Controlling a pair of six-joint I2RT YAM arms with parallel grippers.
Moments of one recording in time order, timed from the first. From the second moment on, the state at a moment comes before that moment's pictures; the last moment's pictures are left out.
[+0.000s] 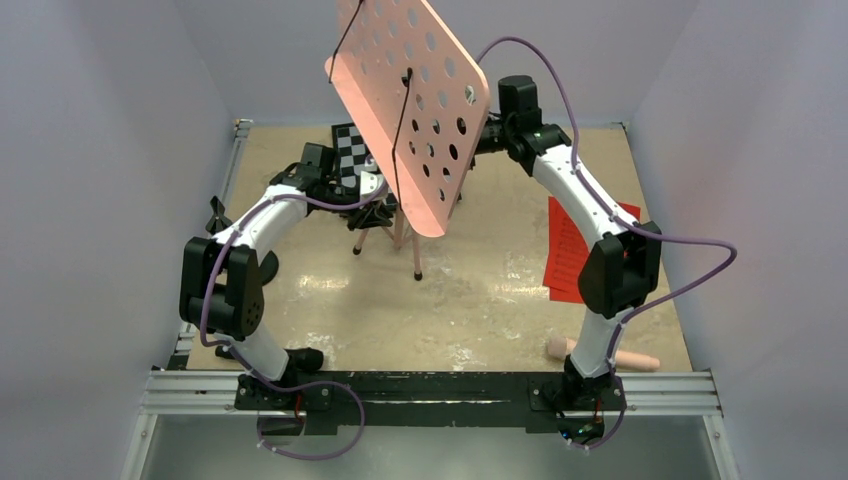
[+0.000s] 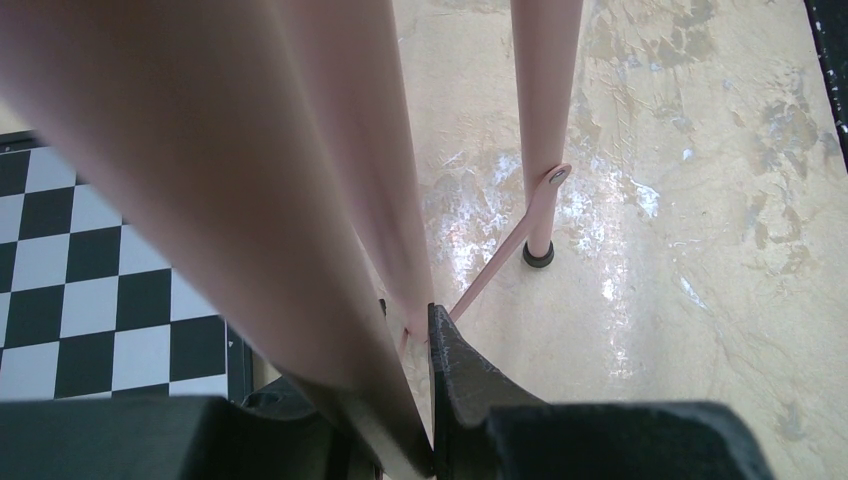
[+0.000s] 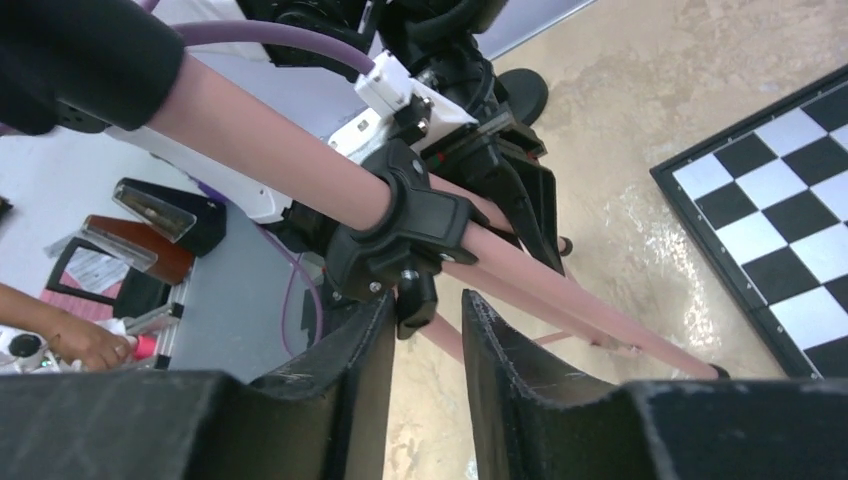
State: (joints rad) left arm -0.22 1.67 1.24 -0.58 1.02 1.00; right arm 0.37 1.85 1.77 -0.35 -1.21 0.19
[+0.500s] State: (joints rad) left arm -0.23 1.68 1.24 -0.58 1.02 1.00; right arm 0.41 1.74 1.73 -0.46 -1.10 -0.20
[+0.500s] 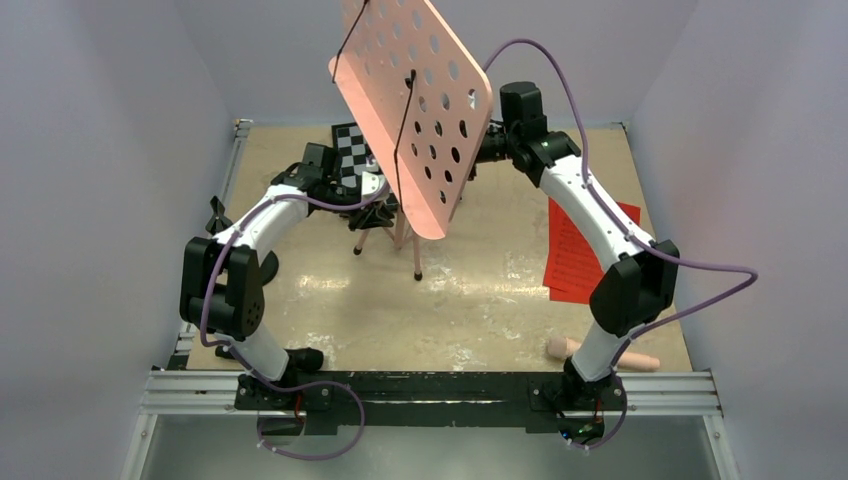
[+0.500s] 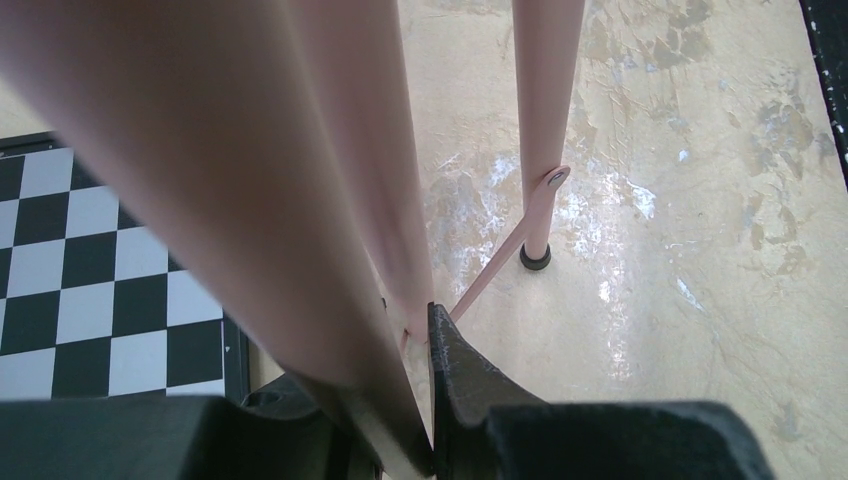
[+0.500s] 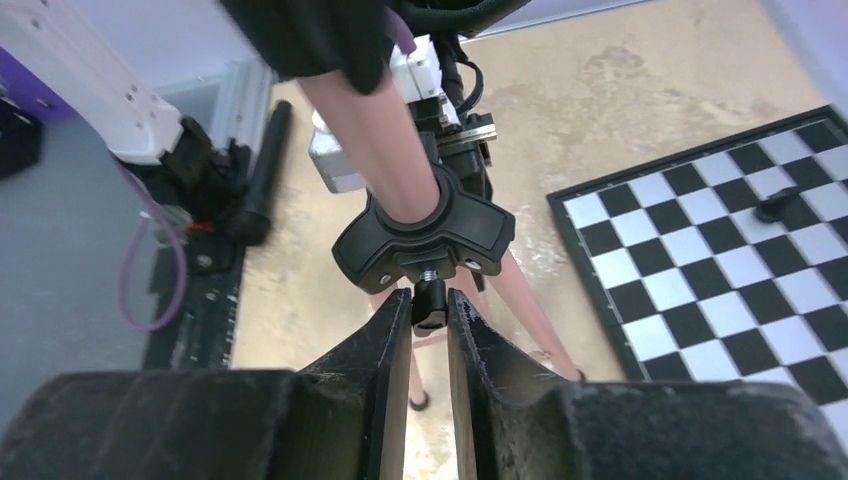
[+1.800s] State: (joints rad) left arm -0.23 1.69 1.25 -0.60 1.02 1.00; right arm 0.46 1.65 1.67 -0.53 -1.05 -0.36
